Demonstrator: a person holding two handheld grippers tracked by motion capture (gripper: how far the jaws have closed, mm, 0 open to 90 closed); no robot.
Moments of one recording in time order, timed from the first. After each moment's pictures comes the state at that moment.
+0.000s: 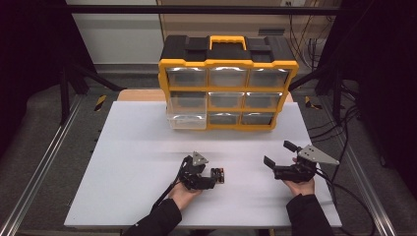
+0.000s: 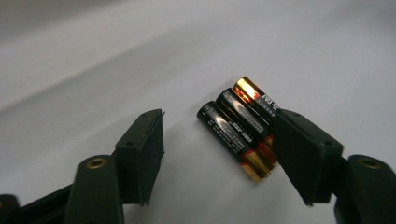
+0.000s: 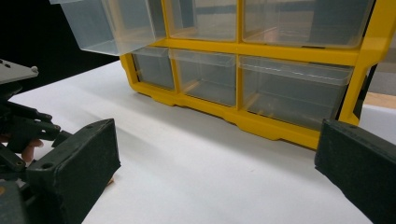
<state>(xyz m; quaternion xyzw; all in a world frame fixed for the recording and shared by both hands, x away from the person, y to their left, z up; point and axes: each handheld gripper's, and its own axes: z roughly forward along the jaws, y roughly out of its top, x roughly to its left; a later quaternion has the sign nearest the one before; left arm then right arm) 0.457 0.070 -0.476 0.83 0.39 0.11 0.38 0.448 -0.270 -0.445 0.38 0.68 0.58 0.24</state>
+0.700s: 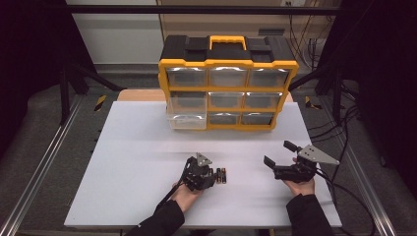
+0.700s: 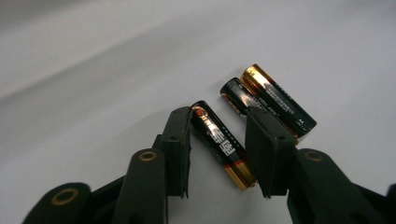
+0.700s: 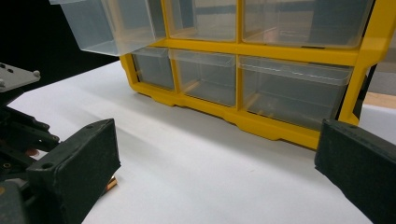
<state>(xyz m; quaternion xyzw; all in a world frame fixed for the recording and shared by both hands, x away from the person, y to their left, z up) 0.454 0.060 -0.476 0.84 0.41 0.12 0.34 0.448 -0.270 -0.445 0.38 0.68 0.58 0.24</state>
